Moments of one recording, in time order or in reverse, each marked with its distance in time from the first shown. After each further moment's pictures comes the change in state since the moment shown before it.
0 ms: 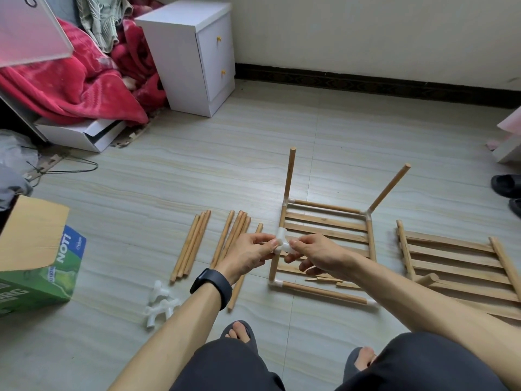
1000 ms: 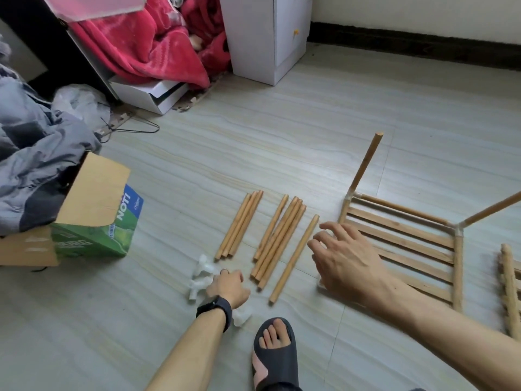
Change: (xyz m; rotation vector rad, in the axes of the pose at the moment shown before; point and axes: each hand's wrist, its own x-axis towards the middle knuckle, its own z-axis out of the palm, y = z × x) left_hand -0.008 -0.154 -0.107 1.047 0.263 -0.591; right_hand 0.058 -0.015 0.064 -1.523 0.205 -0.634
